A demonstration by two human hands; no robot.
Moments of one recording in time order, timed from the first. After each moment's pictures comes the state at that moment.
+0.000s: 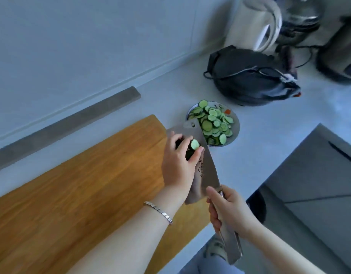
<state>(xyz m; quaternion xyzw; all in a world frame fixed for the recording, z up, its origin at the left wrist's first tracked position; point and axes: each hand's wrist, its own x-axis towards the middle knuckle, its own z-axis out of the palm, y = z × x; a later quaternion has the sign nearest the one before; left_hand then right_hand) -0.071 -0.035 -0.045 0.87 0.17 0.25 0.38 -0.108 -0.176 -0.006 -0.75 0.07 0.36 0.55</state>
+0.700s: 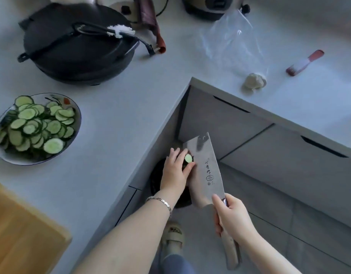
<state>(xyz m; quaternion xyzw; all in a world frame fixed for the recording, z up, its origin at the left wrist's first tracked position) 0.019 -0.395 -0.189 0.89 -0.02 -0.11 0.44 -0.080 -0.521 -0.108 -0.77 0.31 0.22 0.51</state>
